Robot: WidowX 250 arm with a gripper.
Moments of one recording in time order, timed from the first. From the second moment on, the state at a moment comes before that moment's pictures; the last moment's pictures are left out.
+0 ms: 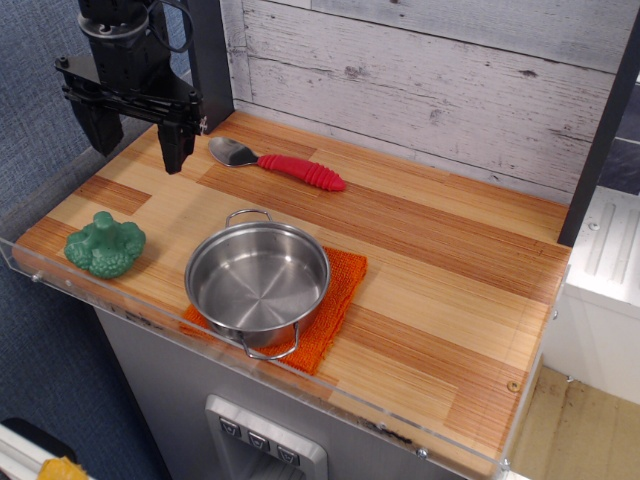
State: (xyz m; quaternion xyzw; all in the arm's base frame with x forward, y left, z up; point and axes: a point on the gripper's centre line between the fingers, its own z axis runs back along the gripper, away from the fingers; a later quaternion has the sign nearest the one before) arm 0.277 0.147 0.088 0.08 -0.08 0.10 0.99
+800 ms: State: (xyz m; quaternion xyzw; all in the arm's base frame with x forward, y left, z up) arm 0.314 0.116 0.089 0.06 -0.05 0.30 0.95
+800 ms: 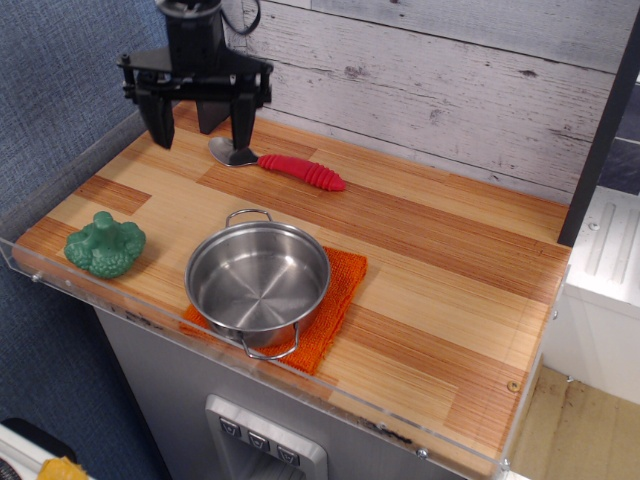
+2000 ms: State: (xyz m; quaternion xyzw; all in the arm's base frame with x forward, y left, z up) arm 0.396 0.091 0.031 -0.02 -0.08 0.63 0.77
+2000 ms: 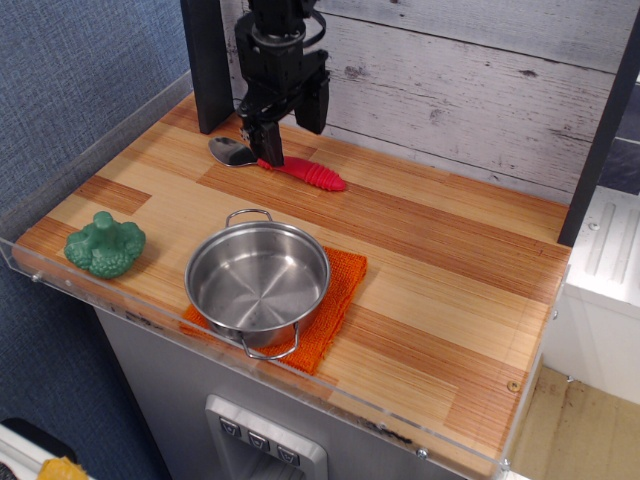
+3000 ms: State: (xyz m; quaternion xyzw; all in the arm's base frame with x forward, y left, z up) arm 0.394 0.086 0.010 -0.02 -0.04 0.63 0.77
